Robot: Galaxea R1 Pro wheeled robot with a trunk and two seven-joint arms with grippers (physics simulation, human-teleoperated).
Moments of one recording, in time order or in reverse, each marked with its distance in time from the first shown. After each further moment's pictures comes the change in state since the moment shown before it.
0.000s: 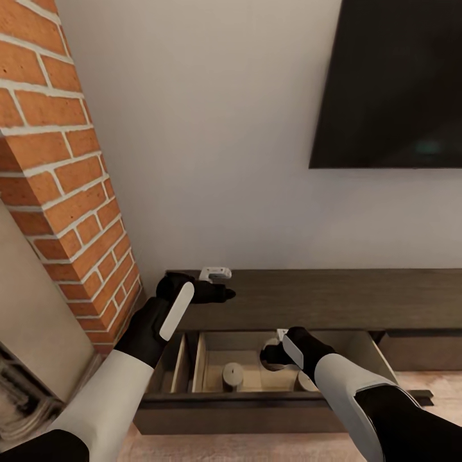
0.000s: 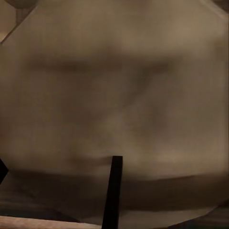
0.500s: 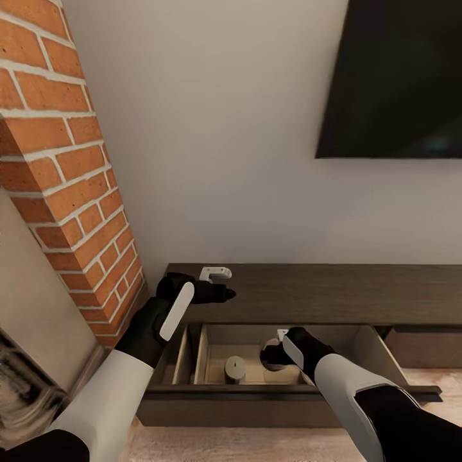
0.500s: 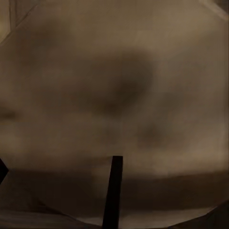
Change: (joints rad) left arm 0.000 -0.001 0.000 0.000 0.000 0.000 0.000; right arm 0.001 -0.001 0.000 0.000 0.001 0.000 -0.003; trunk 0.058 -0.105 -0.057
